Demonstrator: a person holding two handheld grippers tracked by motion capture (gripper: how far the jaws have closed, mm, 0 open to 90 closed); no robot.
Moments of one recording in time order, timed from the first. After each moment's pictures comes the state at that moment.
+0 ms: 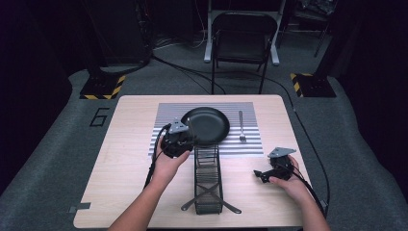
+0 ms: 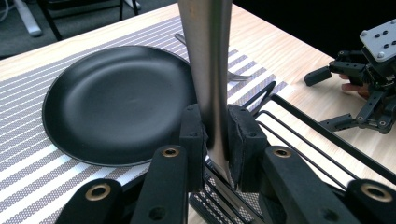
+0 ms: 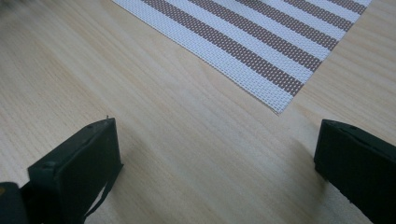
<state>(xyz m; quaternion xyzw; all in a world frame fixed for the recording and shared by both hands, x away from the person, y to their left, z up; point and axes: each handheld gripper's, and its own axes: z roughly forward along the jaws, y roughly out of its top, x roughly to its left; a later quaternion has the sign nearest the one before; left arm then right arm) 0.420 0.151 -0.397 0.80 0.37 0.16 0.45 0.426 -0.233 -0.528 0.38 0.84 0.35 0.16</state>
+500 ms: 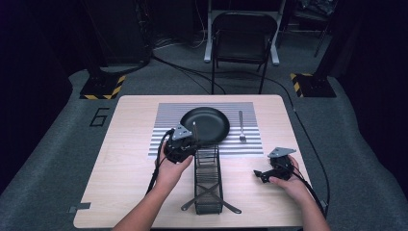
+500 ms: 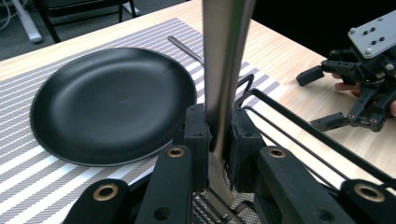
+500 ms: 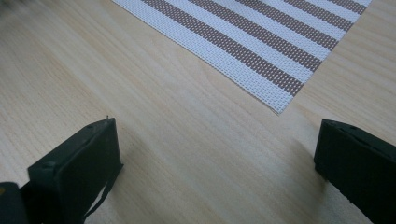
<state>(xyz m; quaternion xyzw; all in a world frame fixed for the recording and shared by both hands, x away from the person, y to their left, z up) 0.410 0.140 -0.402 0.80 0.36 0.16 0.46 0.426 -0.233 -0.528 0.38 0.84 0.35 0.16</state>
